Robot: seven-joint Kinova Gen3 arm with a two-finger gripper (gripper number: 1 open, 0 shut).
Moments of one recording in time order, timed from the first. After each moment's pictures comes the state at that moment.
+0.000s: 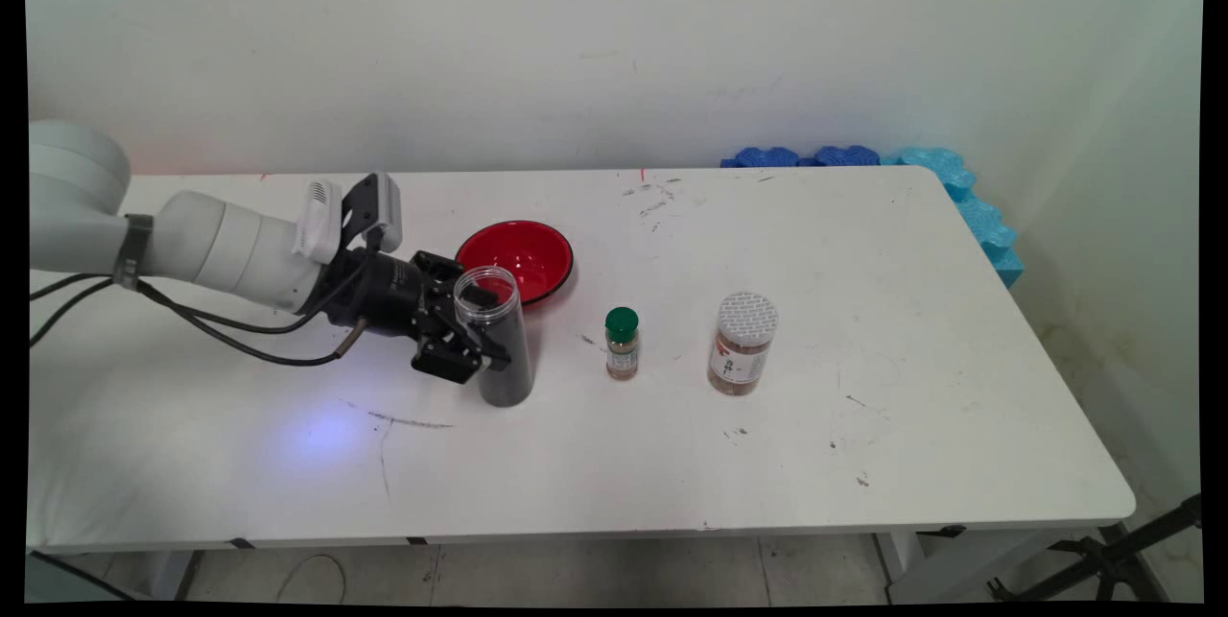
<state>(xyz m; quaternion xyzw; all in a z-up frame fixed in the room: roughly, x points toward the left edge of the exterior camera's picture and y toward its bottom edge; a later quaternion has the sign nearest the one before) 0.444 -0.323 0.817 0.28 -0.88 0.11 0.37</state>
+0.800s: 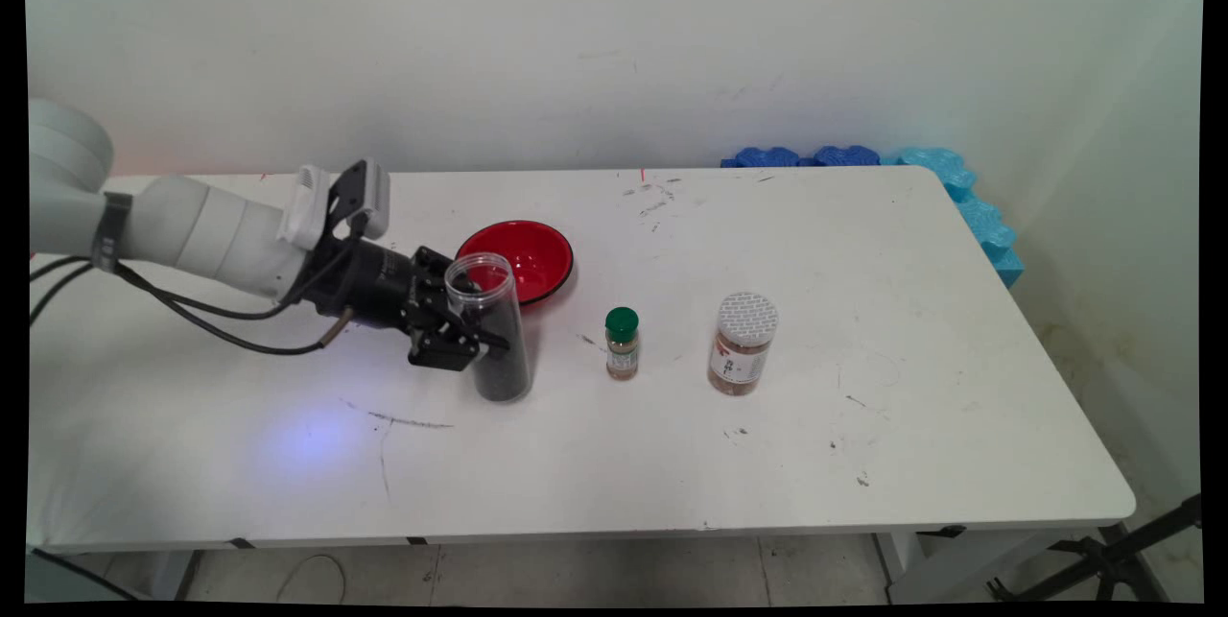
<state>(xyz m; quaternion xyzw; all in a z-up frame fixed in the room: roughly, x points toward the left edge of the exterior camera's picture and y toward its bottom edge) 0.450 -0.322 0.835 0.27 -0.88 0.10 0.38</state>
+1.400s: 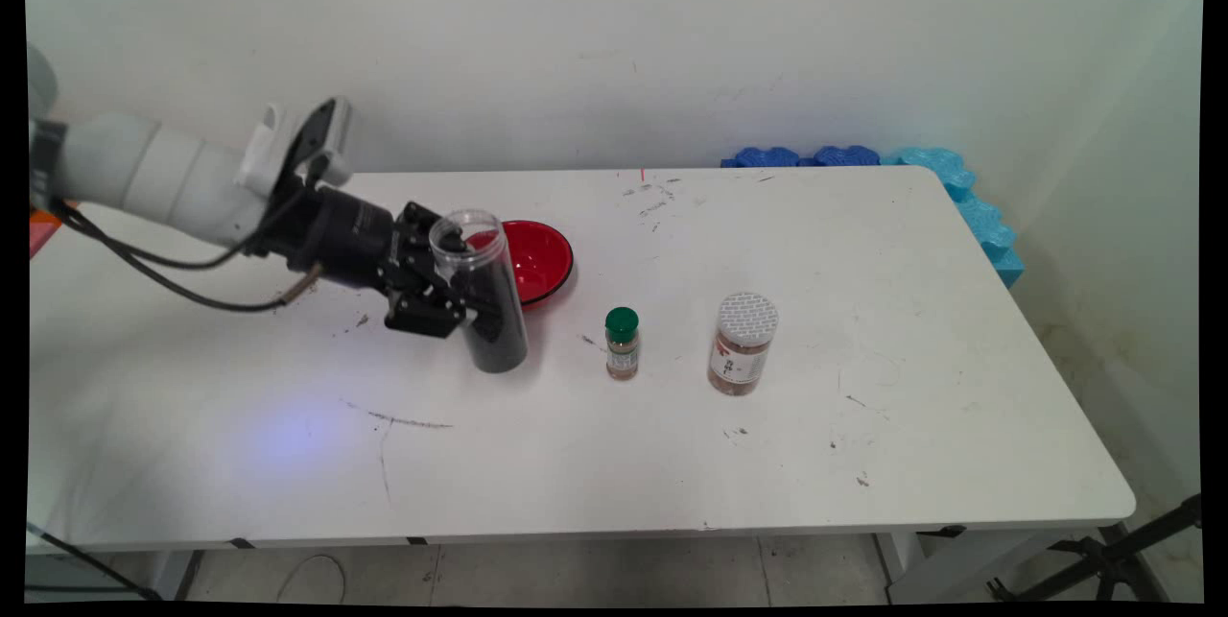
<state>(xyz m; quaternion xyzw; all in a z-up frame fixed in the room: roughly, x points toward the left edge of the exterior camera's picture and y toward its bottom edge) 0.453 -0.322 0.895 0.23 -0.88 0.10 0.40</state>
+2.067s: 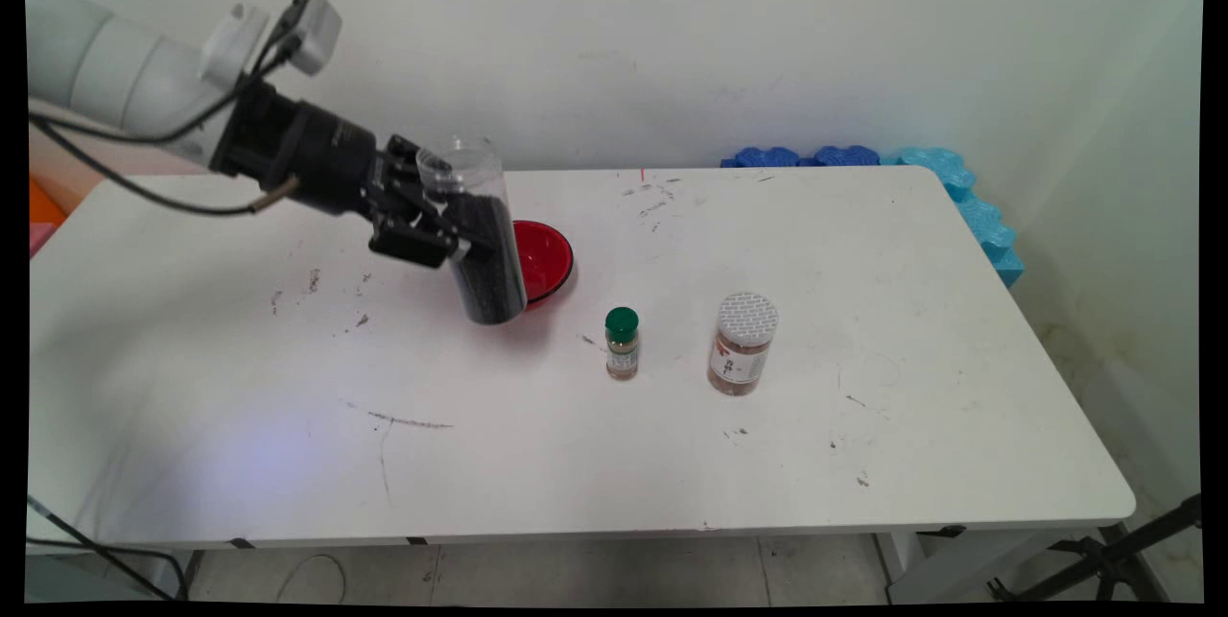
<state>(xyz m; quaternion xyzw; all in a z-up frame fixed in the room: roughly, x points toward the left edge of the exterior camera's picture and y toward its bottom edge) 0.455 -0.339 0.965 0.27 -0.87 0.08 0.40</state>
